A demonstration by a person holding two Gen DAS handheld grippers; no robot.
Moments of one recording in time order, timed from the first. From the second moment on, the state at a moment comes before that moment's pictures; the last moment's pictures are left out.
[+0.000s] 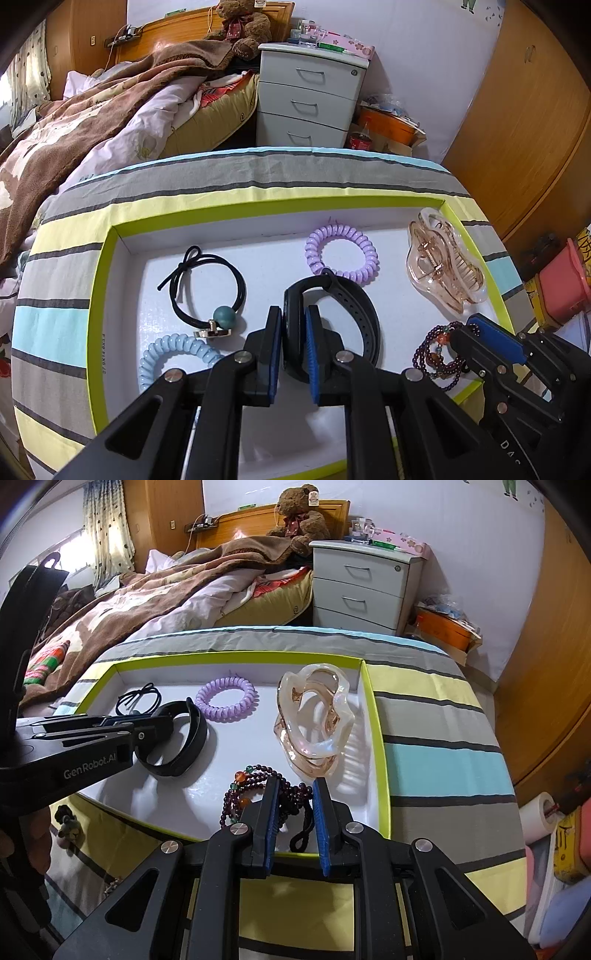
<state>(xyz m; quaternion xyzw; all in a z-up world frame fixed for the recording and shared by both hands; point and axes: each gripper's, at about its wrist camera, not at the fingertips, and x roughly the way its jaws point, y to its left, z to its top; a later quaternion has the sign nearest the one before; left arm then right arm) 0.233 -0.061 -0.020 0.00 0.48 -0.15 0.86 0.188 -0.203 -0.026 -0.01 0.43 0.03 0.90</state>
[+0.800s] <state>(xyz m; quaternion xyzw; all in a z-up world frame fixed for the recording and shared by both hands) 0.227 -0.063 -0.018 0.00 0.48 -0.16 0.86 0.188 -0.205 -0.026 0.00 0.44 0.03 0.90</state>
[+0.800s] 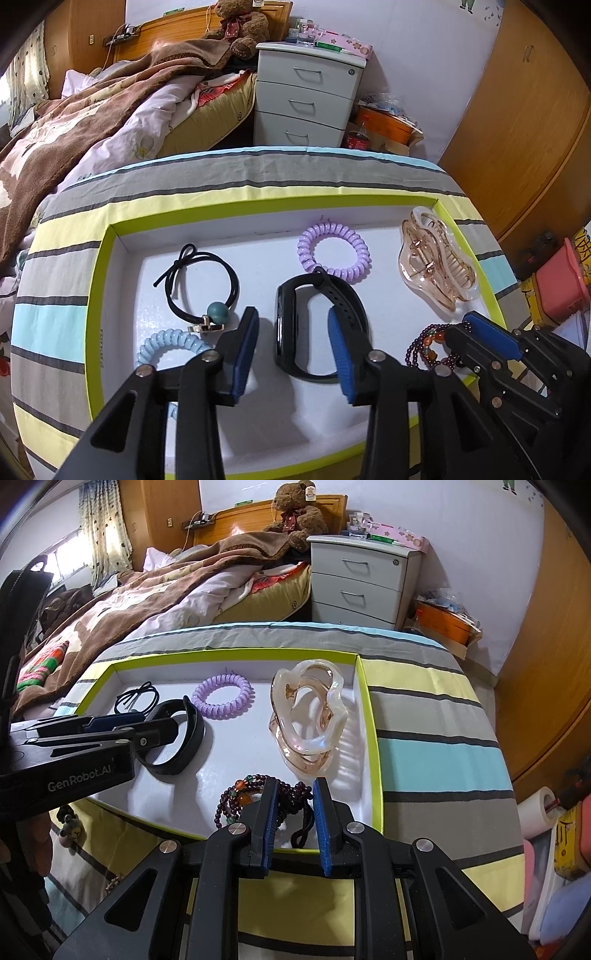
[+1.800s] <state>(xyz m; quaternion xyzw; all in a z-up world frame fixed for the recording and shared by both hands) 0.148 -0.015 0.032 -0.01 0.41 -0.15 0.90 0.124 -0.184 0.015 0.02 0.37 0.05 0.93</state>
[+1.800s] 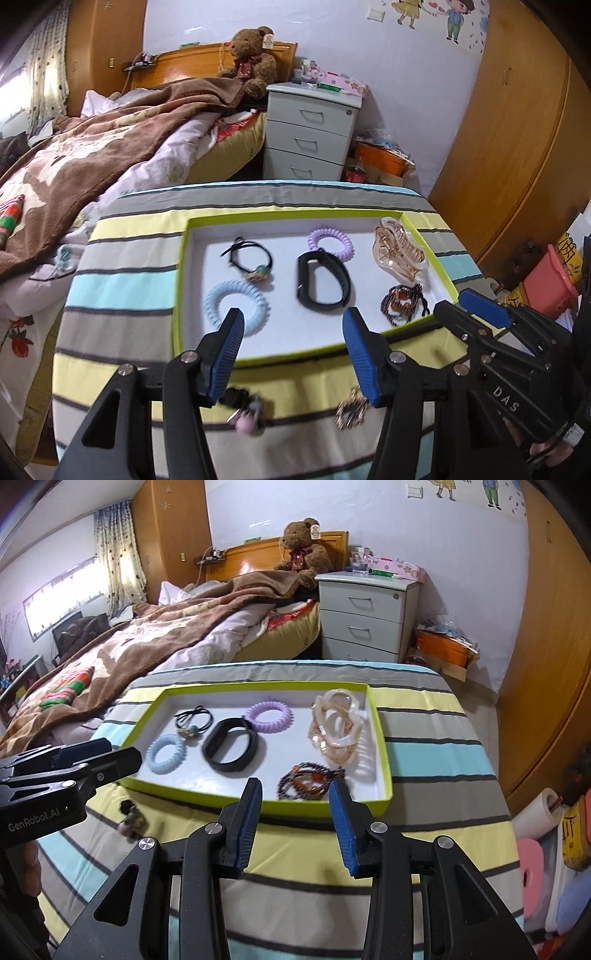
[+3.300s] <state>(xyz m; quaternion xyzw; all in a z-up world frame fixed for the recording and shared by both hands) 0.091 0.088 -0.013 -0.08 0.42 -0.09 0.90 0.112 -0.107 -0.040 -0.01 0.44 0.11 0.89</state>
